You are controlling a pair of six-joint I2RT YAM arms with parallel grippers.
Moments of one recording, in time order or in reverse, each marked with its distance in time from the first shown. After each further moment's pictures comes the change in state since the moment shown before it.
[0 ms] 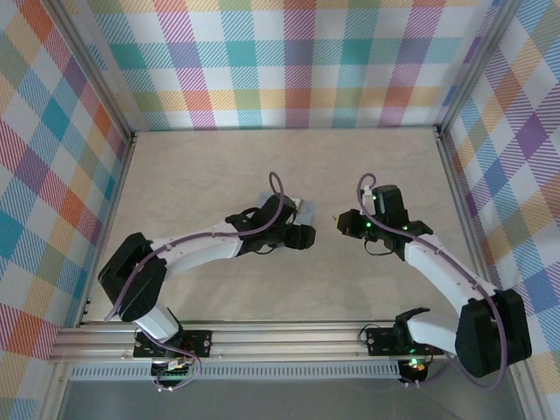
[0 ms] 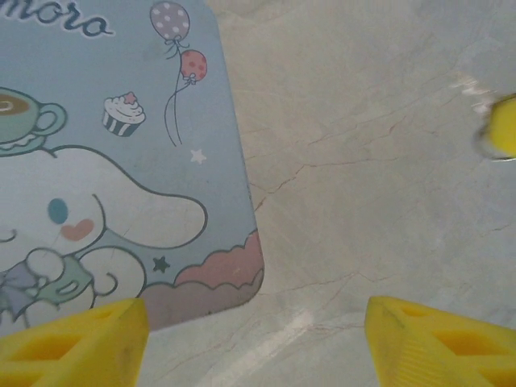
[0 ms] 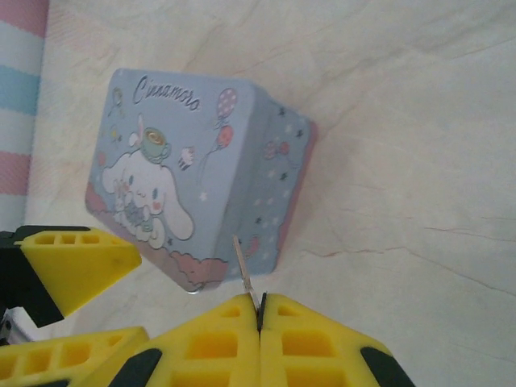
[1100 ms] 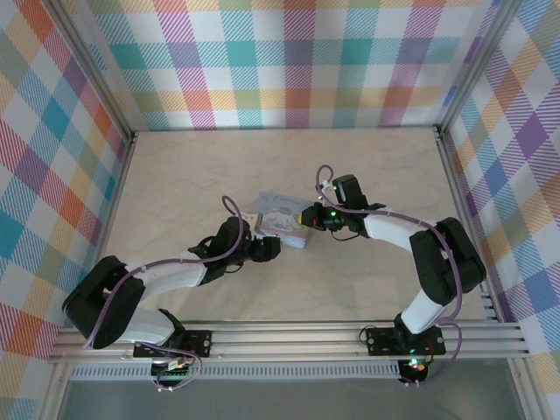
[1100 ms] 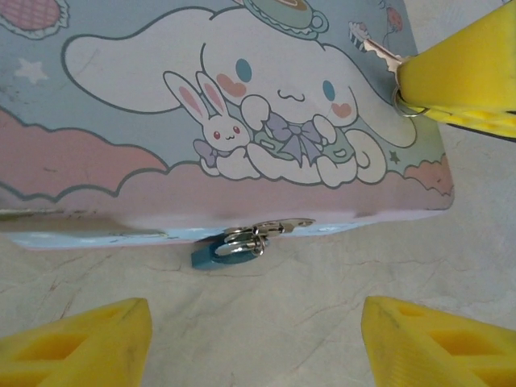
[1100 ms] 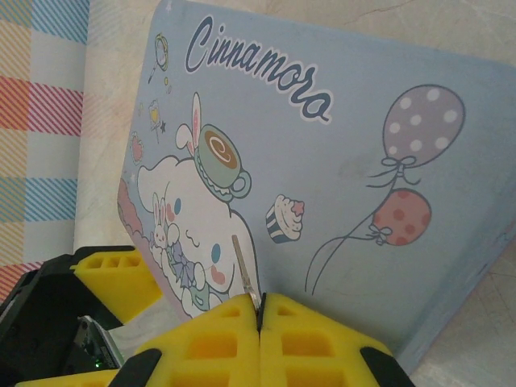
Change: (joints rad) left arm 0.169 -0.204 -0.523 0.462 0.060 -0.015; right arm 0.150 0.461 0.167 0.277 -0.161 0.061
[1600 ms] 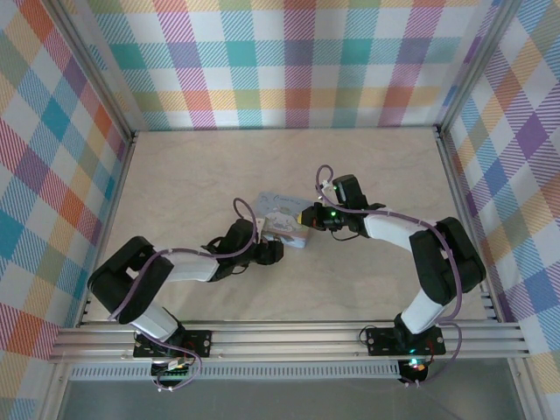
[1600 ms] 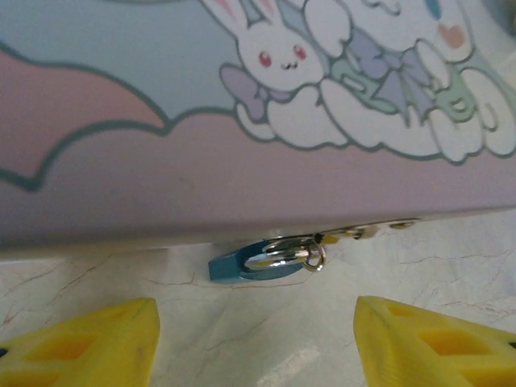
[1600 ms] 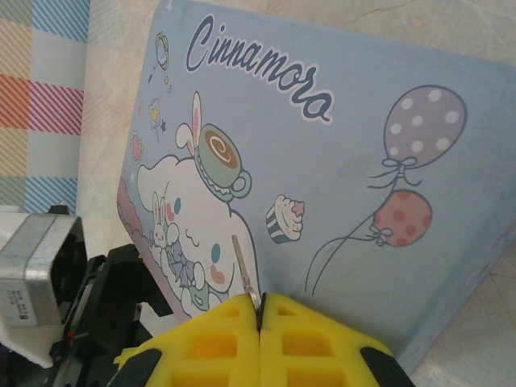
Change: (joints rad) left arm 0.000 0.193 0.012 0.116 0.027 0.025; right arm -0.001 0.002 0.000 0.000 -0.001 -0.006
